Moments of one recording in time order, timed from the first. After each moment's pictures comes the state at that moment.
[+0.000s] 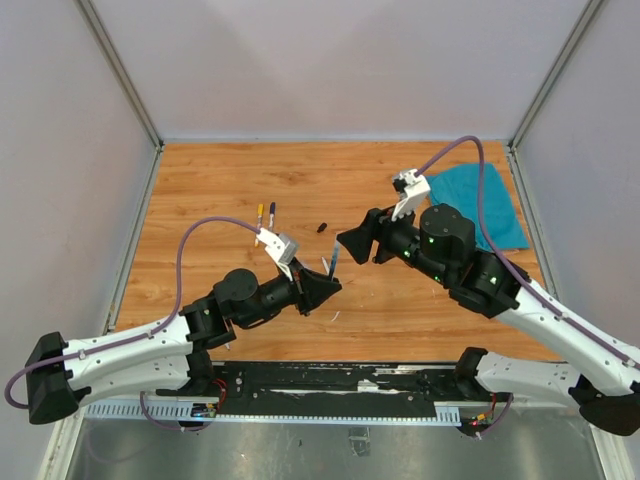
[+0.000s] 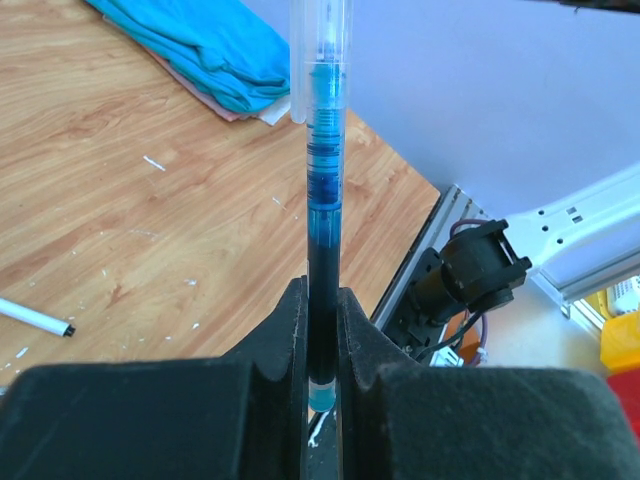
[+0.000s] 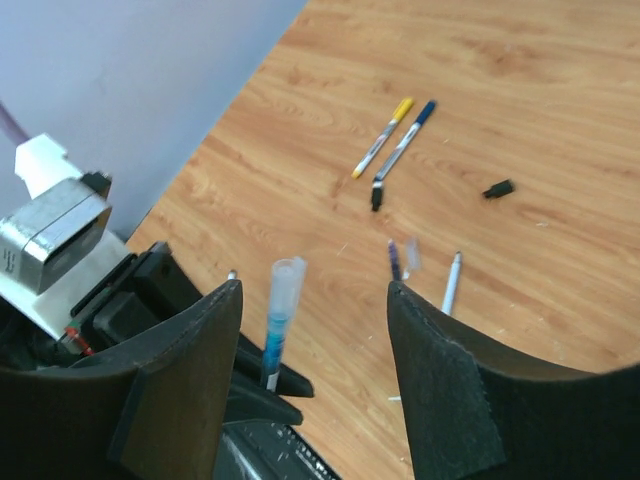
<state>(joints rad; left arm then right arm) -1.10 0.83 0.51 0.30 -0.09 -0.53 0.97 0.95 1.14 -0.38 0.19 0.45</state>
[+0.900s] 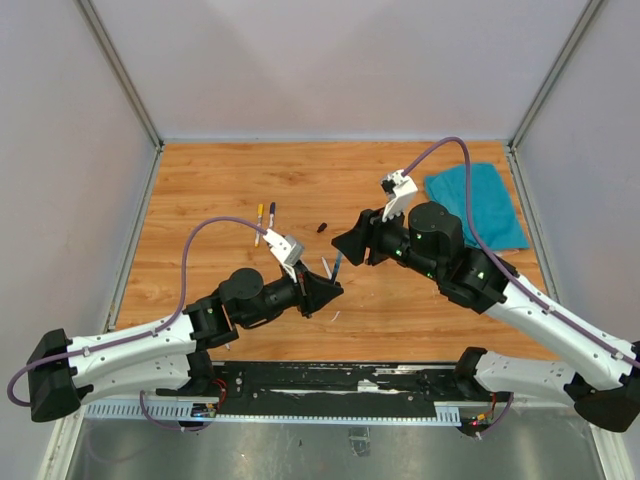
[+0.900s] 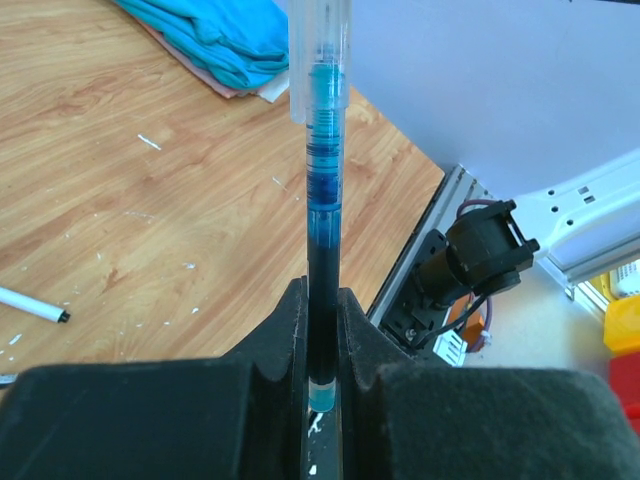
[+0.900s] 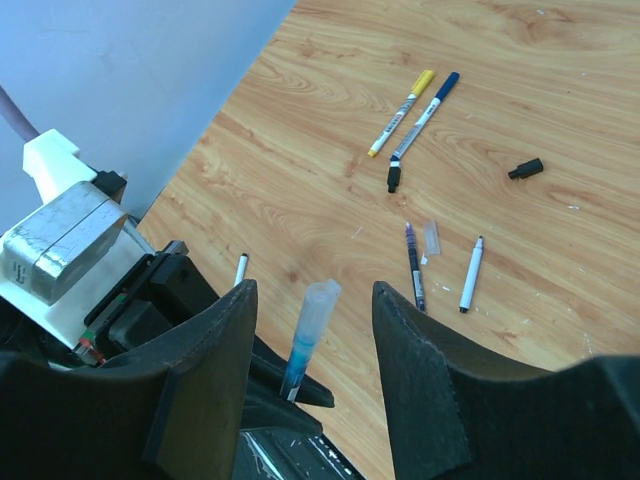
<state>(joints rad) -1.10 0.86 0.51 0.28 -0.06 -0.53 0.94 1.01 1.12 -0.36 0.07 0.49</state>
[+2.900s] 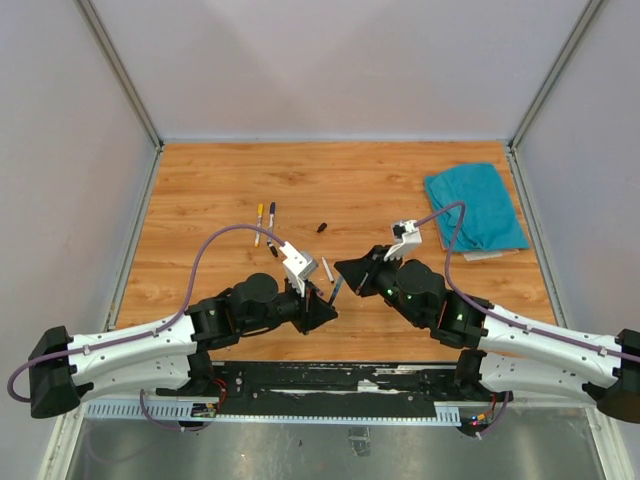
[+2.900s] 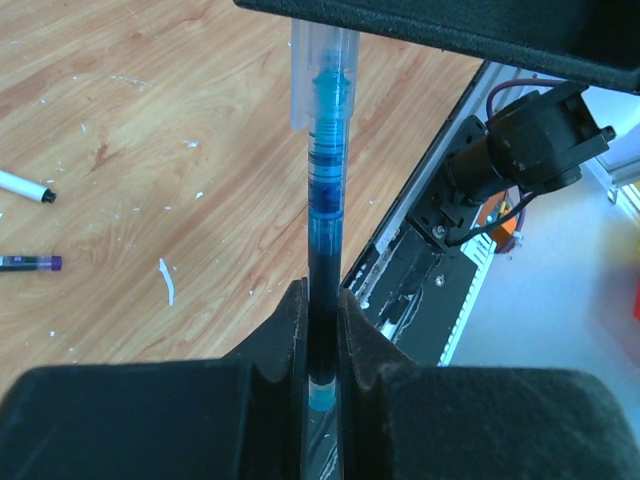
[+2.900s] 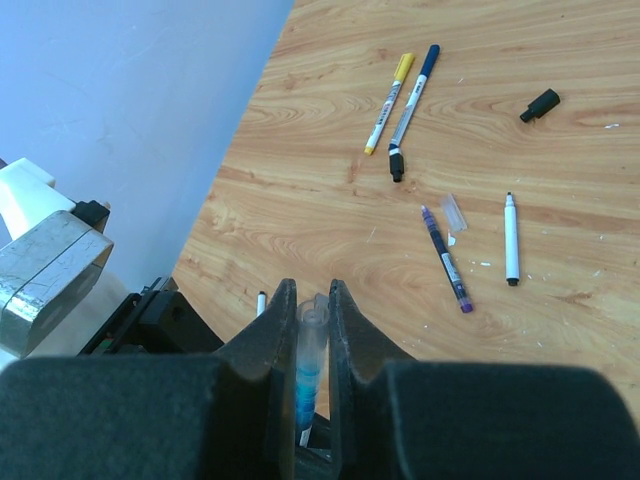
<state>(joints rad) -1.13 0.87 0.53 0.05 -0.02 -0.53 1.18 0.91 0.68 0.00 0.45 0.78</state>
